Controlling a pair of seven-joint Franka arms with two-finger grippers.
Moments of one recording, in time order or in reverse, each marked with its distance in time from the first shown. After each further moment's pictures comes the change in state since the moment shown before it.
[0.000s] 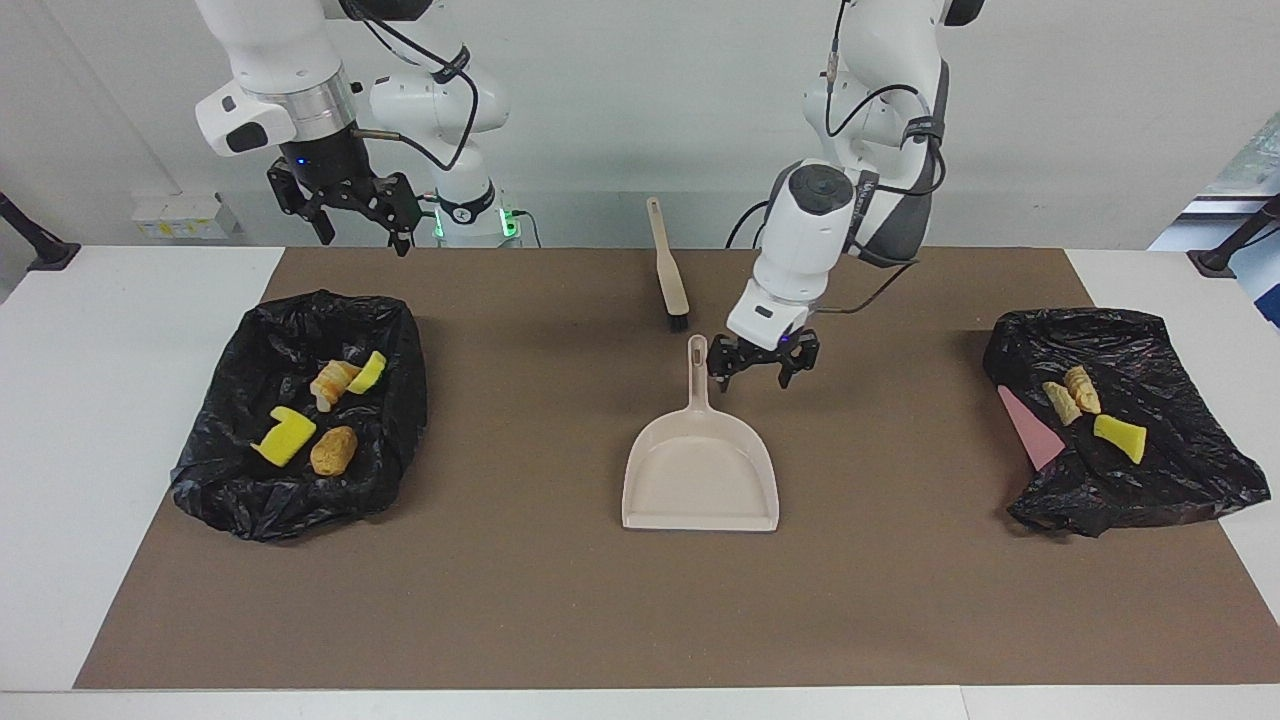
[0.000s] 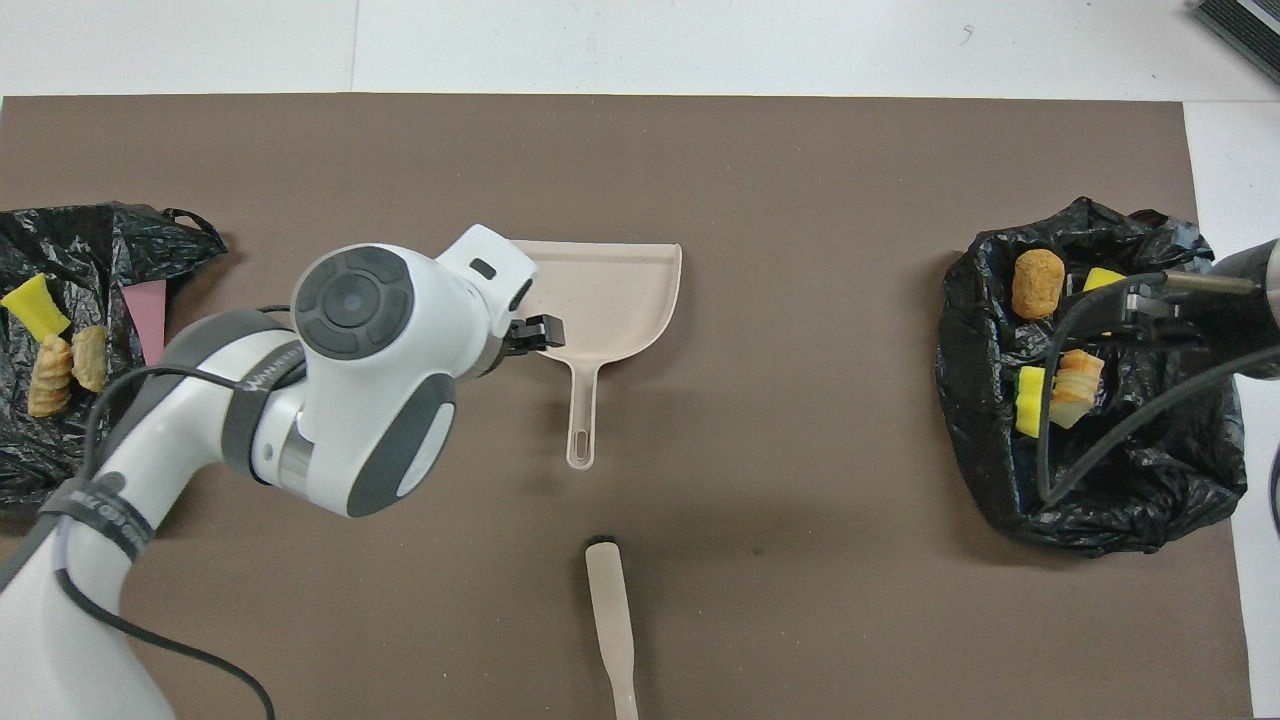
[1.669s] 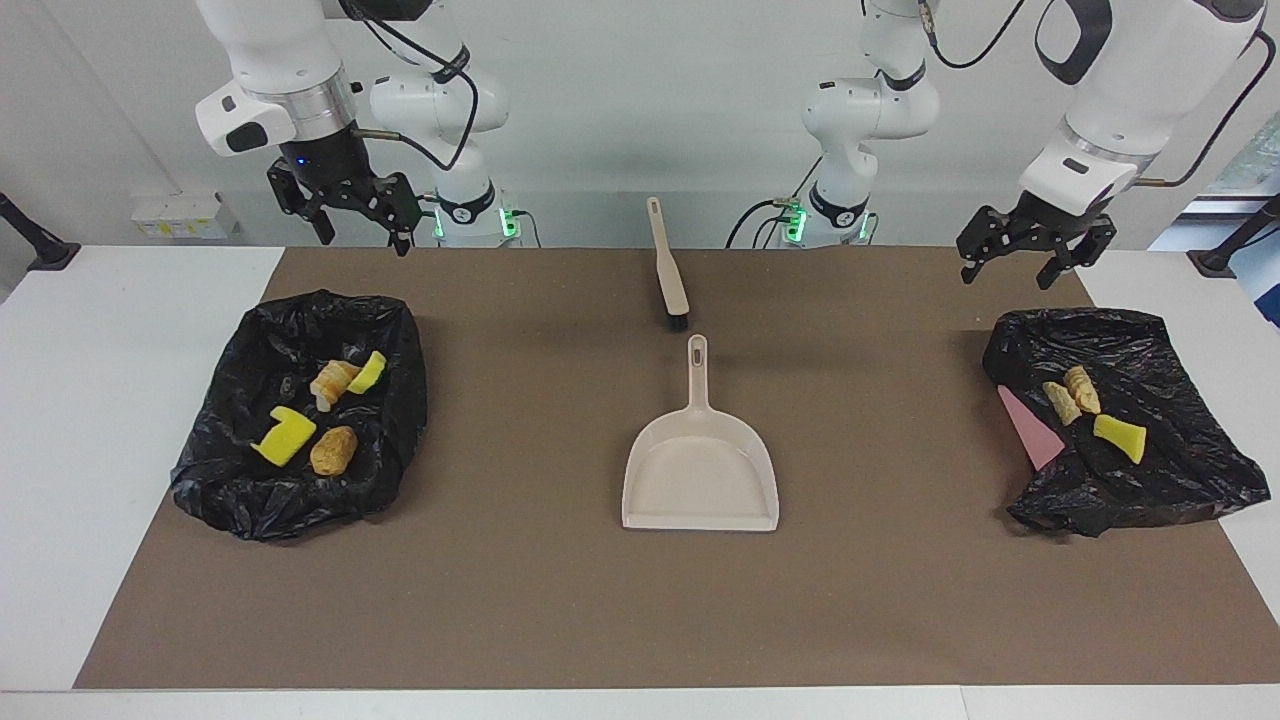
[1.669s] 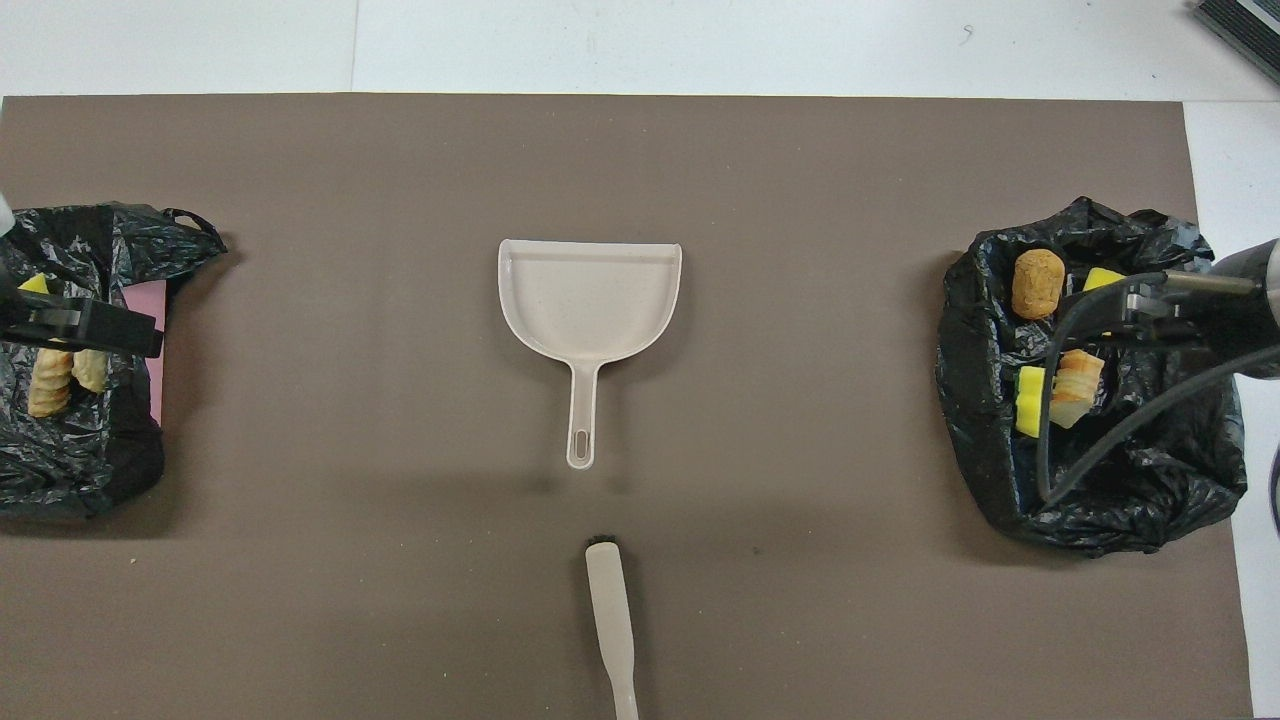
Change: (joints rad) left arm 0.353 -0.221 0.045 0.270 0.012 -0.600 0.630; right arm 0.000 0.000 0.000 0.000 0.000 0.000 0.000
